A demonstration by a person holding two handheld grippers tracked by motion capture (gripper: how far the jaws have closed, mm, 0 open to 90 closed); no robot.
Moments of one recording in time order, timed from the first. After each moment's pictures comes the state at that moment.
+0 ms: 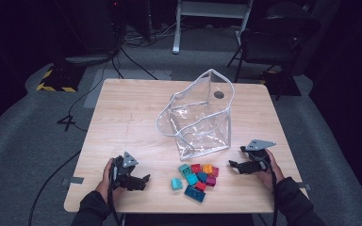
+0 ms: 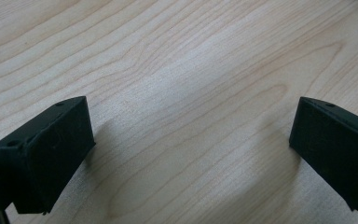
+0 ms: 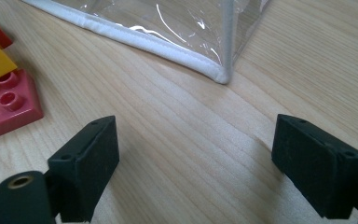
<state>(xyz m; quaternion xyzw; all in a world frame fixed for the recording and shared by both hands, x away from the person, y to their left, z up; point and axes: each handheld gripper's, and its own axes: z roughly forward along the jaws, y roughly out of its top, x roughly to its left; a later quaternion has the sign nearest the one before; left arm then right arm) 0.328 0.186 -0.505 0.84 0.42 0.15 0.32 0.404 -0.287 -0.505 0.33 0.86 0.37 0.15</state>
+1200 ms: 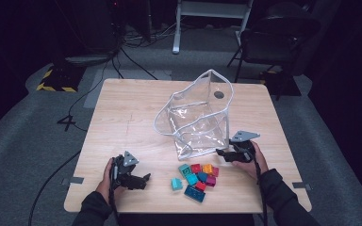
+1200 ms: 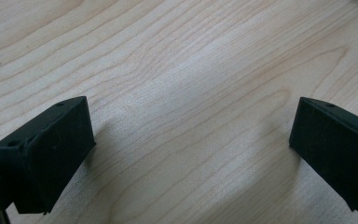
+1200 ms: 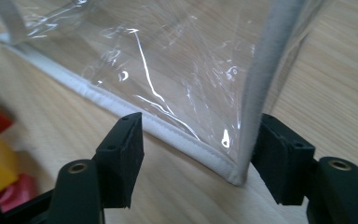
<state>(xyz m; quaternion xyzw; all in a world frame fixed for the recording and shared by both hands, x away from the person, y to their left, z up) 0.330 0.185 -0.505 0.83 0.43 0.15 0.32 0.428 -0.238 -0.495 0.31 0.85 0.39 0.17</state>
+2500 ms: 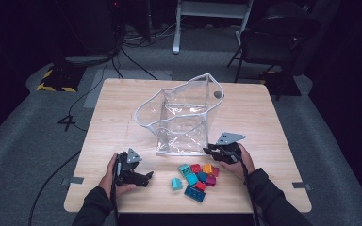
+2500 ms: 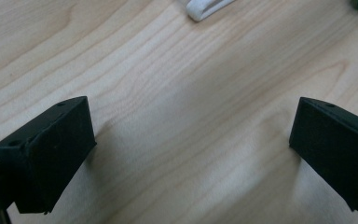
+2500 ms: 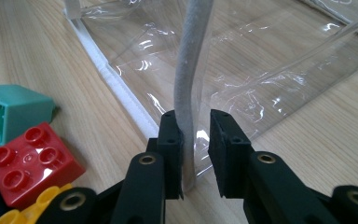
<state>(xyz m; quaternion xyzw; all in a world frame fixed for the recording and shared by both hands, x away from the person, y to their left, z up) 0.345 0.177 -0.505 0.84 0.41 0.14 0.32 0.420 -0.190 -0.490 0.25 0.86 0.41 0.15</state>
